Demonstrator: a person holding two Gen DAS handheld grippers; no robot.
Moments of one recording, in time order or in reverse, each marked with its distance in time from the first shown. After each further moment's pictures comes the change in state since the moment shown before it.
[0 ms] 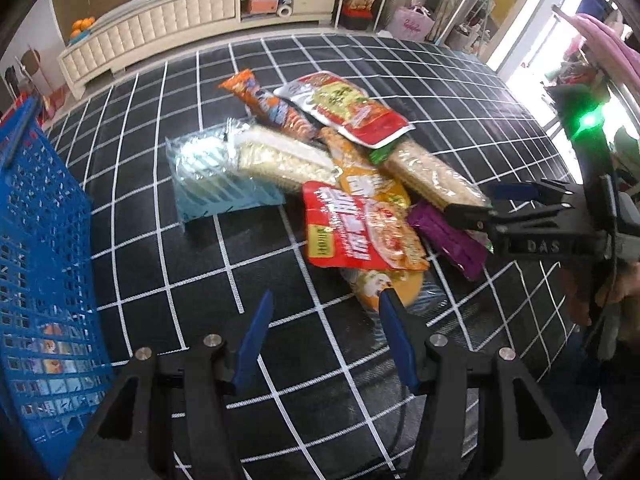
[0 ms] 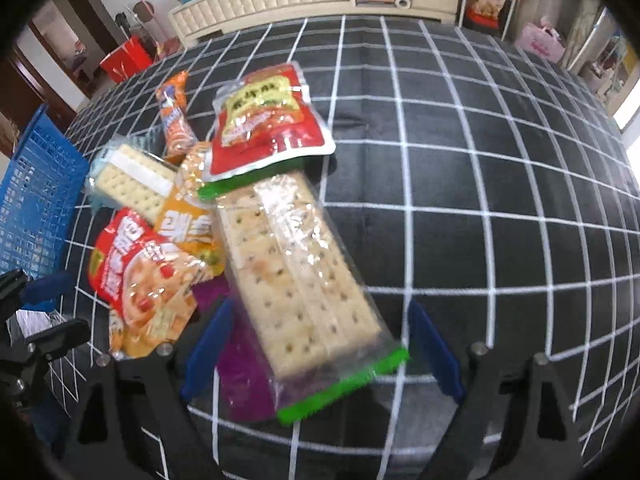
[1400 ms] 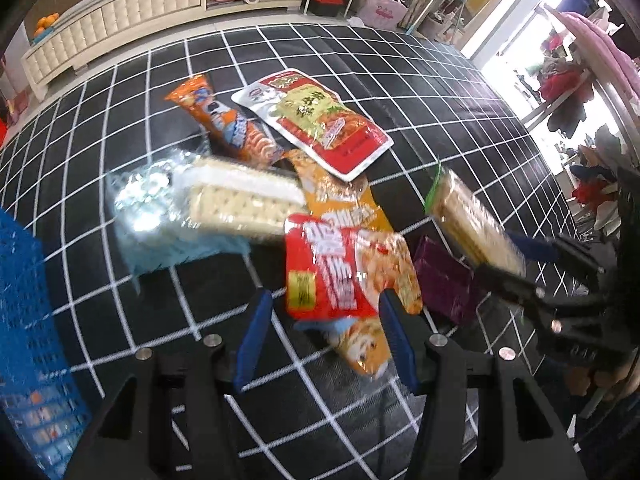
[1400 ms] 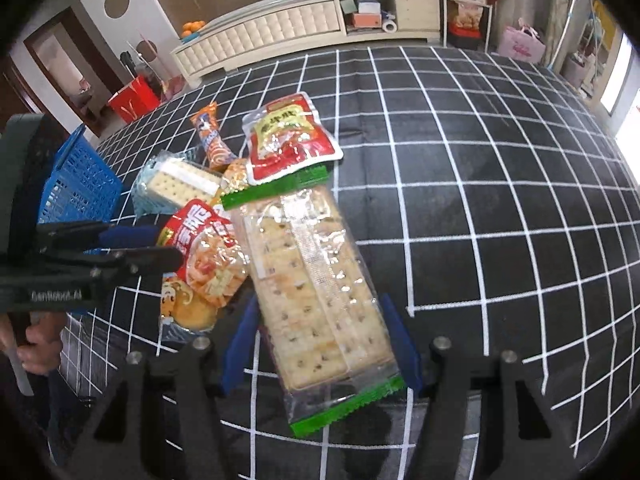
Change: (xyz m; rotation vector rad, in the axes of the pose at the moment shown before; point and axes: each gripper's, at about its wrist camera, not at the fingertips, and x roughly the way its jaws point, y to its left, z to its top) left arm 0.031 -0.005 0.044 0.047 0.055 -0.127; right arm -0.044 0.007 -0.041 0.135 -0.107 0.063
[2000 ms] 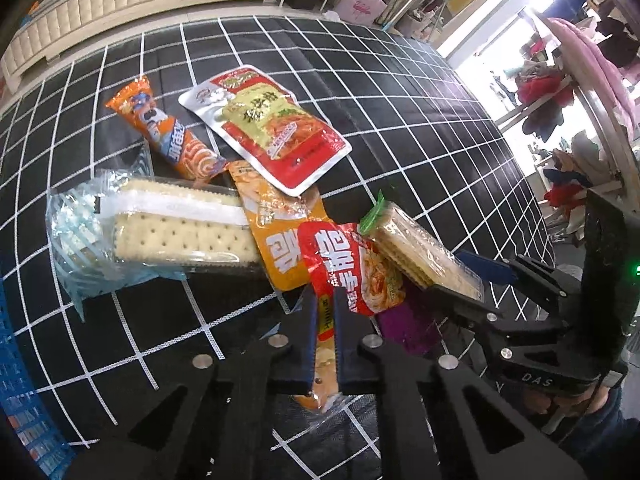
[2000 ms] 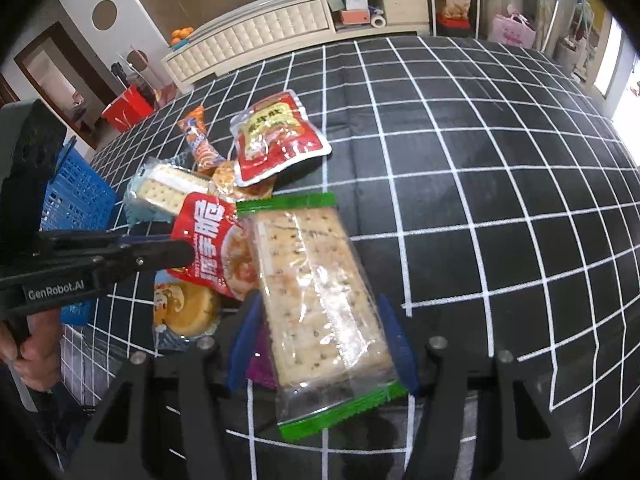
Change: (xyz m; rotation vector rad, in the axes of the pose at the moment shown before) left arm 0.023 -0.019 0.017 -0.002 0.007 -0.123; right arm -0.002 -0.004 -0.001 0.037 -0.019 -0.001
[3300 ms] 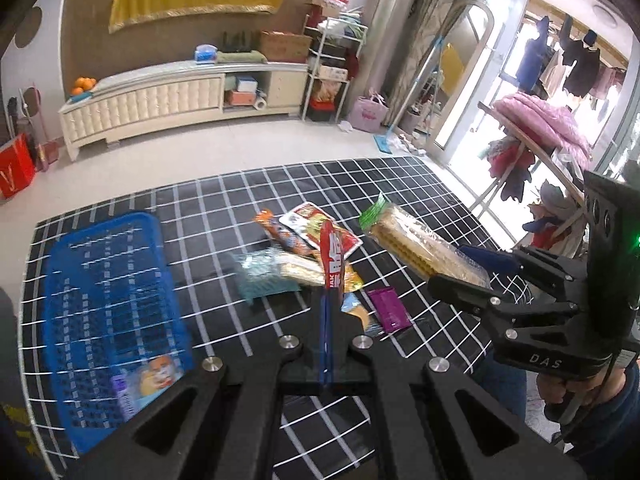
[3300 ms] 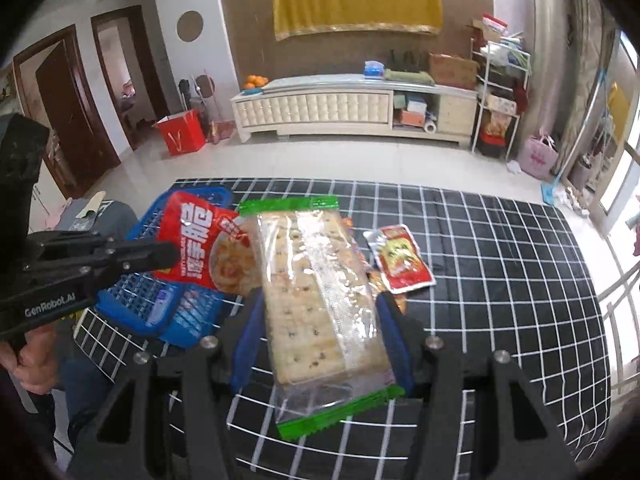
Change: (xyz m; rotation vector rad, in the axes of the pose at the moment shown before) left arm -0.251 0.008 -0.098 0.063 -0.399 0.123; right arm -0.141 0.186 0.013 -0.249 -0.263 0.008
